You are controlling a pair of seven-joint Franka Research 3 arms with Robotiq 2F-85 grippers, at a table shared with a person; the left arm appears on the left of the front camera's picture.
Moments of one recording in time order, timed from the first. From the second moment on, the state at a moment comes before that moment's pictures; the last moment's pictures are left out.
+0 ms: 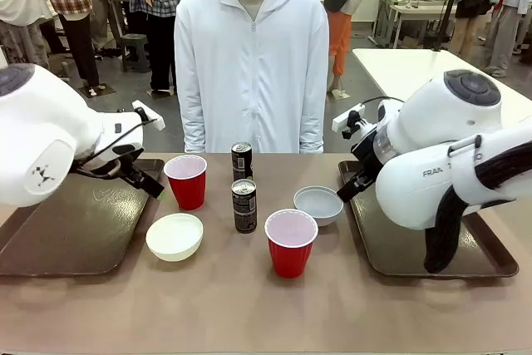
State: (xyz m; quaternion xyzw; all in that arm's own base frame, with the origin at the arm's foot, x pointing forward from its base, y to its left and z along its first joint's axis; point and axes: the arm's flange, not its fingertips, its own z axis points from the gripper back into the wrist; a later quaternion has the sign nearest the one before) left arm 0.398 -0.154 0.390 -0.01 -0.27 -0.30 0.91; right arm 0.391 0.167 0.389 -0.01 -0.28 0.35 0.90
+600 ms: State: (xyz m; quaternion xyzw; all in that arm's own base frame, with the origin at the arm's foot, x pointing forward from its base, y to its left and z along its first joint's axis) left arm 0.302 -0.158 0.458 -0.12 -0.08 -0.31 0.94; right arm 0.303 0.129 0.463 0.05 -0.09 0.28 0.95
